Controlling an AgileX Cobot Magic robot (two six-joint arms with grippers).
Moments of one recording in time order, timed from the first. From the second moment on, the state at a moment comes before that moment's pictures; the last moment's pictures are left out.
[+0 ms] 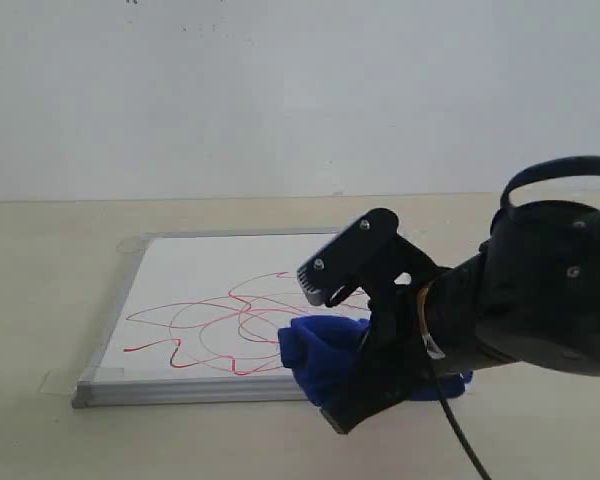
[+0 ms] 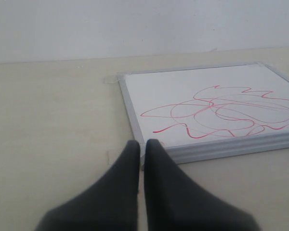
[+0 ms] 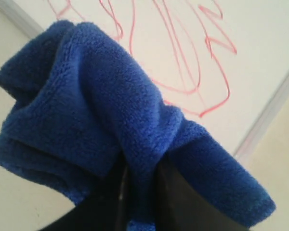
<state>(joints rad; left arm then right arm) -0.04 0.00 0.00 -0.05 0.32 0.04 0.78 1.55 -0.83 -0.59 0.38 0.45</state>
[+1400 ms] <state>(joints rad) -0.04 0.00 0.00 -0.05 0.32 0.04 0.76 2.43 -2.26 0.16 0.91 -0.18</state>
